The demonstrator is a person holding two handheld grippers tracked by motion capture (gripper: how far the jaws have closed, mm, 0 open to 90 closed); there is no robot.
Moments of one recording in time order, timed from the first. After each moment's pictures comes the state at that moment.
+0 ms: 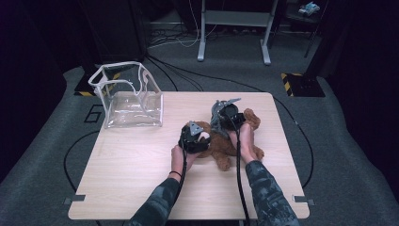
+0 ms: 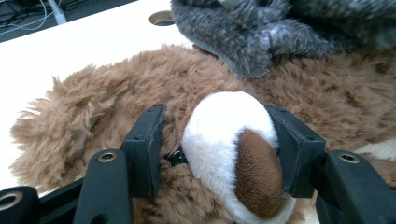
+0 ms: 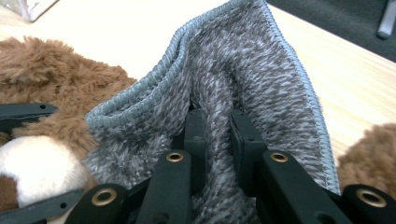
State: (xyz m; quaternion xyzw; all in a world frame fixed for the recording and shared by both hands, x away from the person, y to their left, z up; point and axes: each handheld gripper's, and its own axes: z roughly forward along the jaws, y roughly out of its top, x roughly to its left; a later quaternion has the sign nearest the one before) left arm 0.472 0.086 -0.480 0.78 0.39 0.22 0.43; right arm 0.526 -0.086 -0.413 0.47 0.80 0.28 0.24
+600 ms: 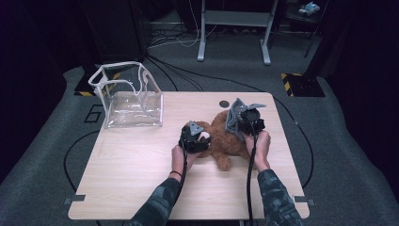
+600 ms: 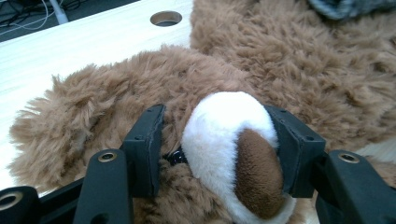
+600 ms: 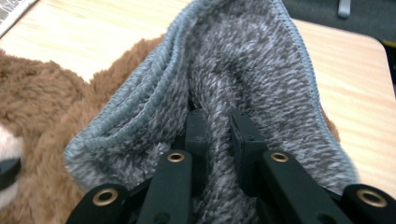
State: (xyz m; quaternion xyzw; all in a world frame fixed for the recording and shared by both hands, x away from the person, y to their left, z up) left arm 0.472 0.086 -0.481 0.78 0.40 0.22 0.43; right arm 0.507 -0.139 -0.415 0.54 0.74 0.31 0.26
